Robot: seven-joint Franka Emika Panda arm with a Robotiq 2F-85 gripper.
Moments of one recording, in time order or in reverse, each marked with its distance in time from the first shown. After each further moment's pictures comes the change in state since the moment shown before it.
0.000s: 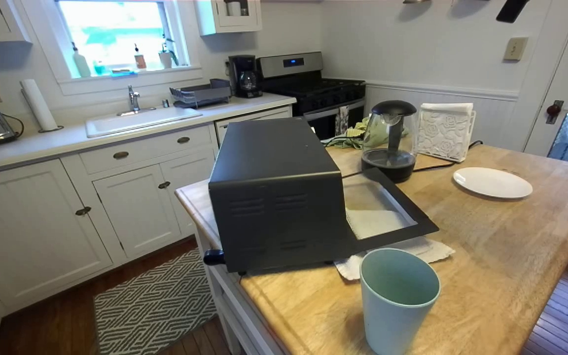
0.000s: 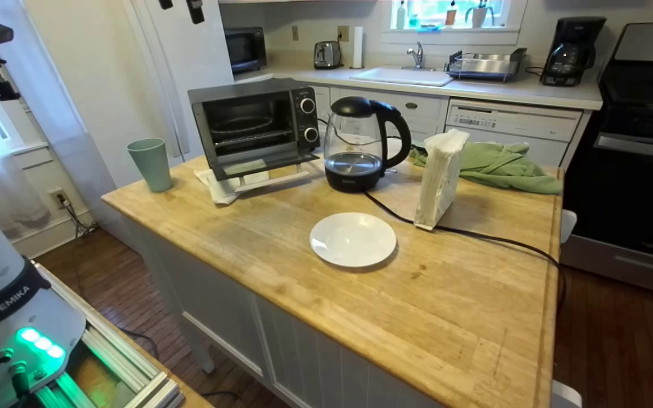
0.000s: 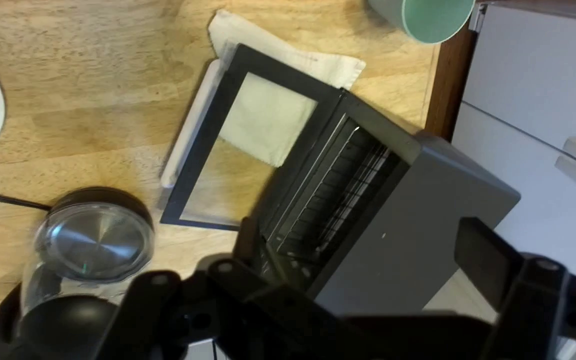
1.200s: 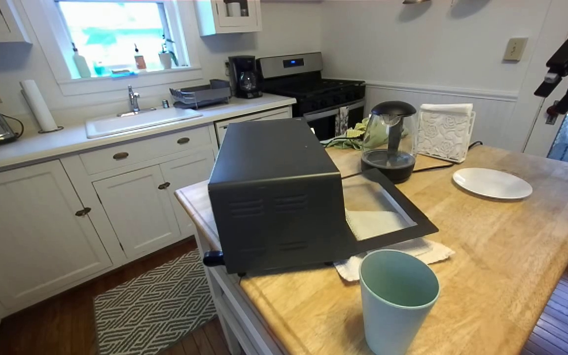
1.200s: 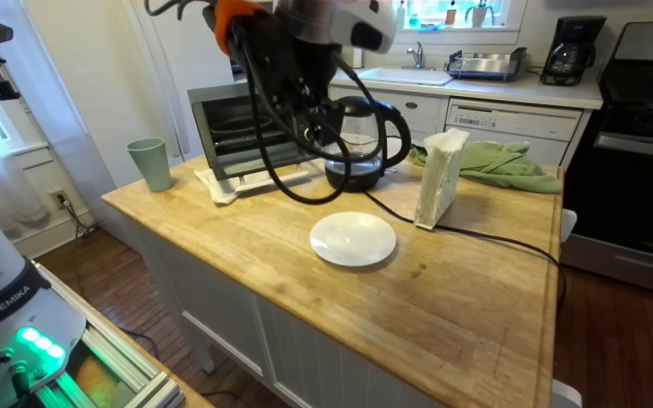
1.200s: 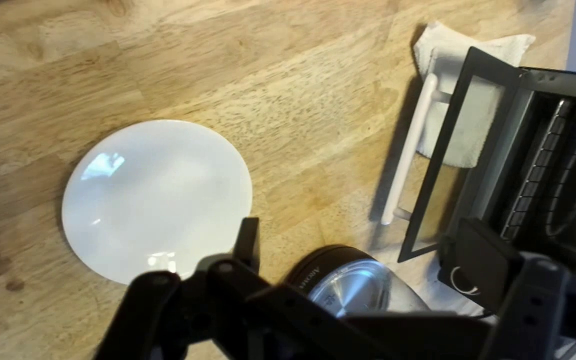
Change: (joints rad) arm -0.161 0.441 -0.578 0.069 0.191 -0.018 -0.606
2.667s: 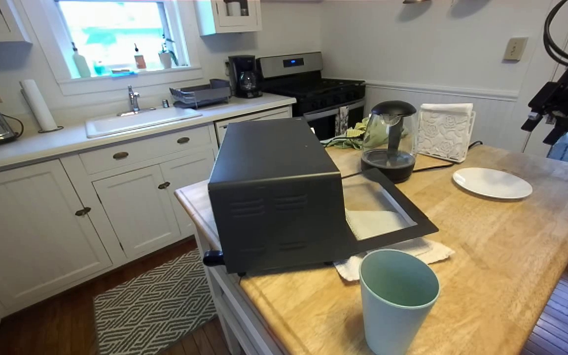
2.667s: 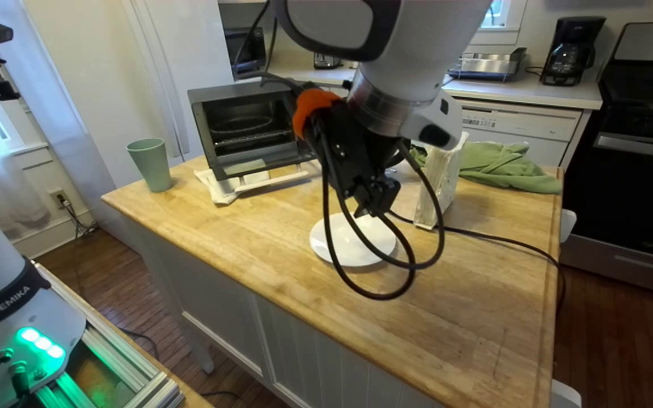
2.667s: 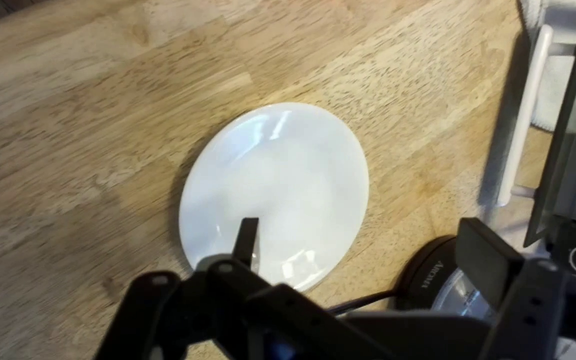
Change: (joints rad) arm -0.285 0.393 0.162 0.194 0.185 -0.009 -0.141
